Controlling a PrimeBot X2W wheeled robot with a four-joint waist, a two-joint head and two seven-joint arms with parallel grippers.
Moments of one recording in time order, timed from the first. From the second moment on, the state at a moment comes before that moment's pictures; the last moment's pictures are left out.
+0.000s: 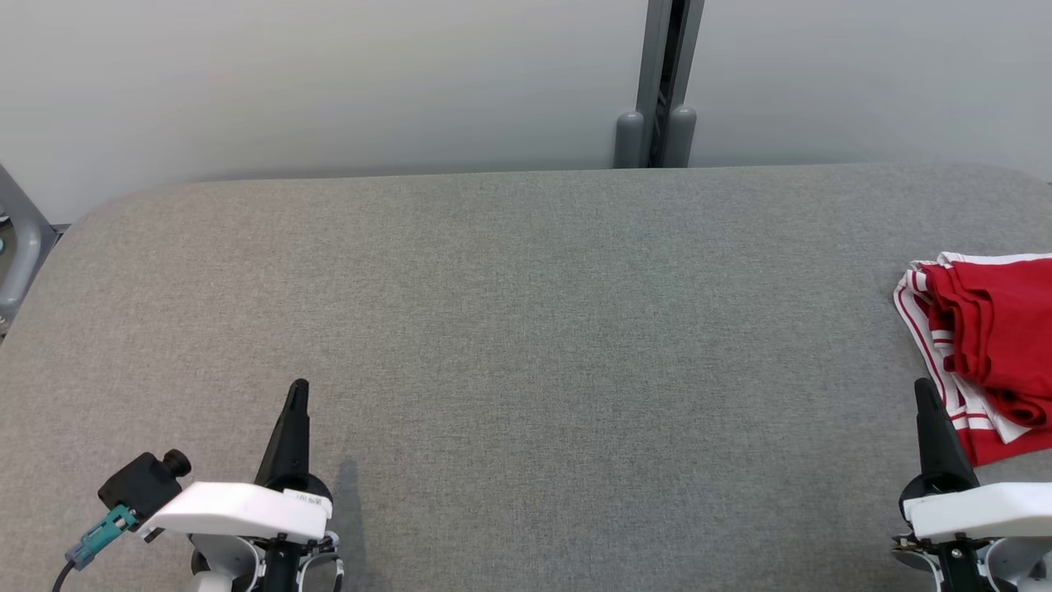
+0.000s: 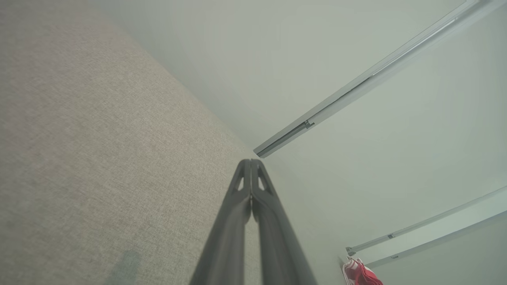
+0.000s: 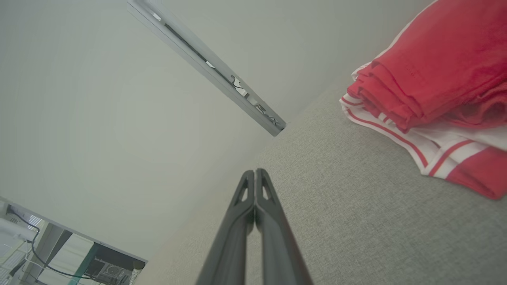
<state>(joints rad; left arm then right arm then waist) -0.12 0.05 -0.08 0.32 -1.00 -0.11 -0.09 -0.07 -0.04 -0.10 0.22 0.88 0.13 -0.06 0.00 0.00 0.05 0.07</state>
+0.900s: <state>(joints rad) -0.16 0.05 -0.06 0.33 -1.26 -0.11 -0.02 -0.05 -0.04 -0.16 0.19 1.19 0.13 0.02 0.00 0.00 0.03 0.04</state>
